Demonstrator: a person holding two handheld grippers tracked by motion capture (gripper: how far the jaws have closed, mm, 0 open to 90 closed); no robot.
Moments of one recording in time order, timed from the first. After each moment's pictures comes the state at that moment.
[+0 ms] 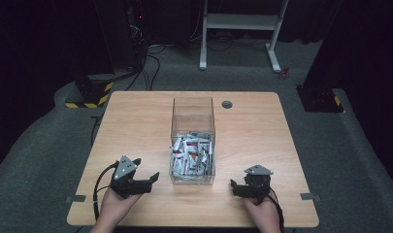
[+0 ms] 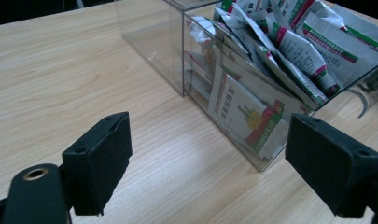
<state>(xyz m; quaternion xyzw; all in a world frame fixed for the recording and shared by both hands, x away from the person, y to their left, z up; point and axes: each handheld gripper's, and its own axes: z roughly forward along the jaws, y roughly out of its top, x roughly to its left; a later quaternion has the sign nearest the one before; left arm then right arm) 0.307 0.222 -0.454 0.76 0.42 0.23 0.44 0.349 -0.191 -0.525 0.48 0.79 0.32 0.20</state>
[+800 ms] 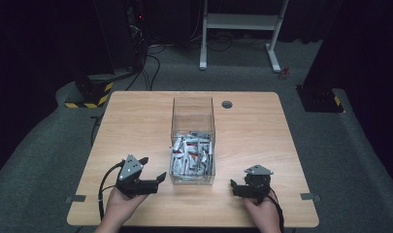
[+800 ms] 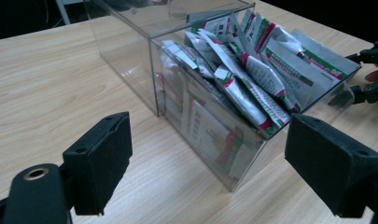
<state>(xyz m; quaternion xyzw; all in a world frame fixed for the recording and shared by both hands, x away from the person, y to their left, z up) 0.305 0.203 -0.441 0.76 0.40 0.22 0.46 0.349 -0.191 -0.525 0.48 0.79 0.32 0.20</state>
